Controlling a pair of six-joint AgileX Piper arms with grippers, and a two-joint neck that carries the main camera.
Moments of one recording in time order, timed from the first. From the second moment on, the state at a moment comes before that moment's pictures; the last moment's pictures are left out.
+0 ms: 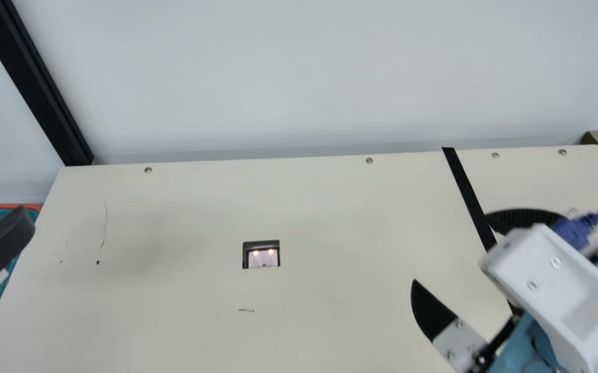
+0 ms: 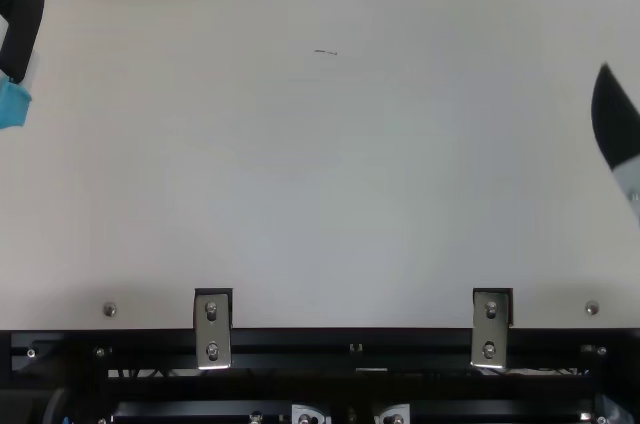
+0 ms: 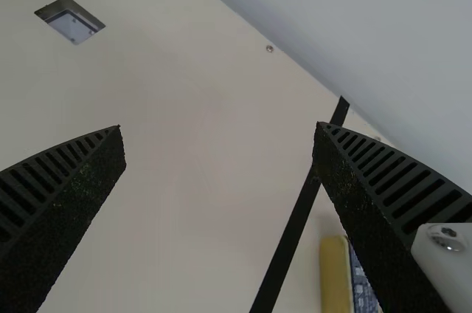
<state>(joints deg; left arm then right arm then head) 3.9 52.0 -35.1 -20.9 13.7 7.3 10.4 44.6 -37.1 -2.5 30.6 -27.8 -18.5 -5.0</state>
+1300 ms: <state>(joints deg) 4.5 23.5 -18.6 -8.7 19.3 -0.7 9.4 14.4 -18.5 2.7 28.6 -27.2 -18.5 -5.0</state>
